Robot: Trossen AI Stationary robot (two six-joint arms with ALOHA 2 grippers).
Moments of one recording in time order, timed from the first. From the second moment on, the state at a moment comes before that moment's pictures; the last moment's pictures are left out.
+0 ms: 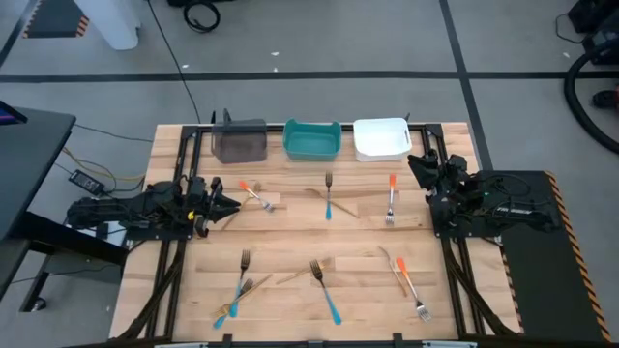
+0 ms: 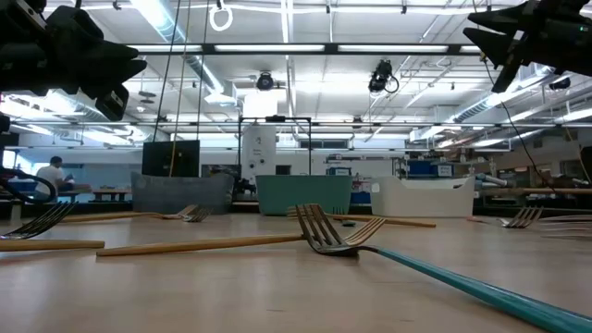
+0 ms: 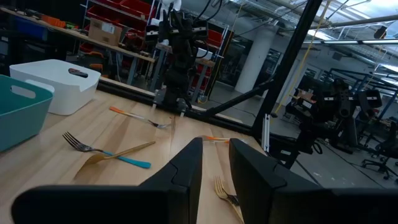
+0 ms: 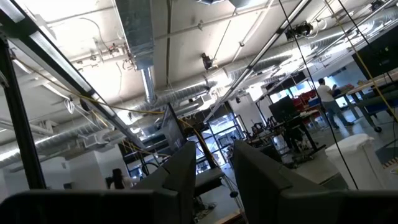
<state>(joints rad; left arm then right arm) 0.03 0.01 0.01 0.09 0.07 -0.35 -0.17 0.00 0.01 0.54 0.19 0.34</state>
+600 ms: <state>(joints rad) 0.03 0.01 0.01 0.08 0.07 -0.30 -0.17 0.00 0.01 0.54 0.19 0.34</state>
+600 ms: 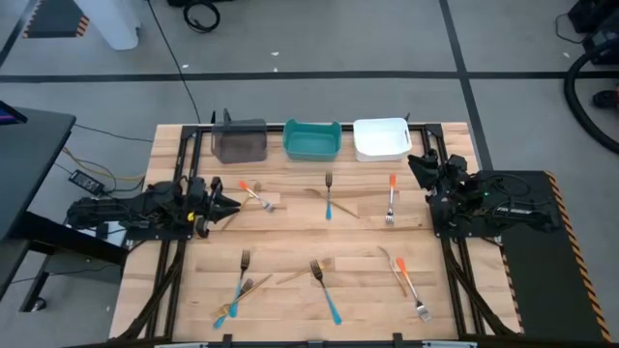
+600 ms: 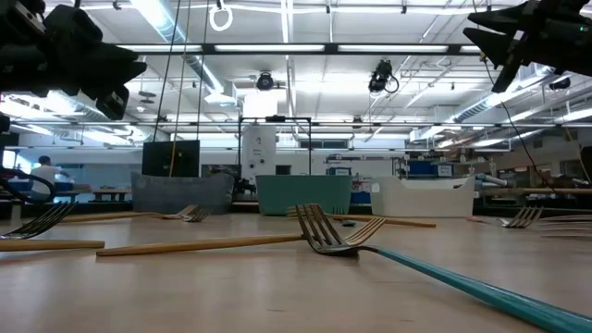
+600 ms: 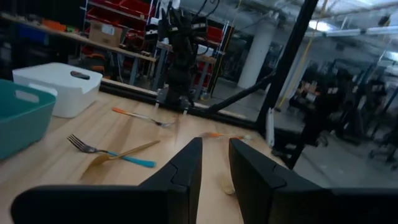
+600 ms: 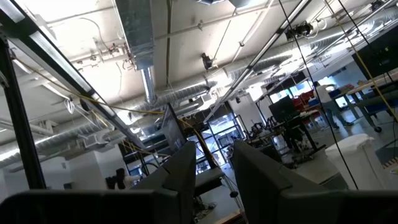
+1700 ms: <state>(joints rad) 0.03 0.01 0.01 0.22 -0.11 -0.31 -0.17 0.00 0.01 0.59 0.38 0.55</state>
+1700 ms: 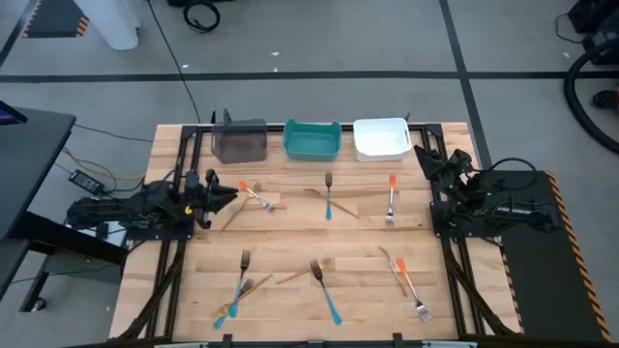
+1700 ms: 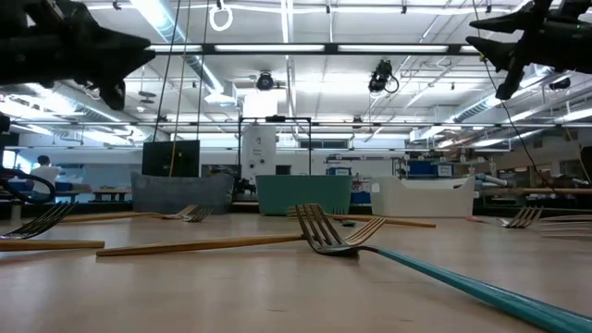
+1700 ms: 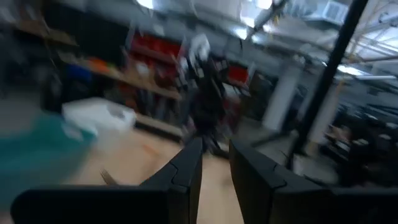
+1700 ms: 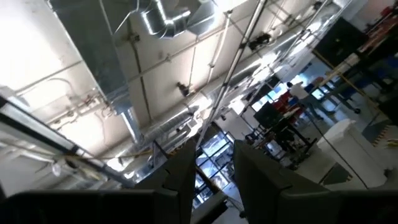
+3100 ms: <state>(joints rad) 0.03 0.01 0.01 0.41 -0.40 -0.30 -0.17 1.42 0.84 0.14 0.29 0.25</state>
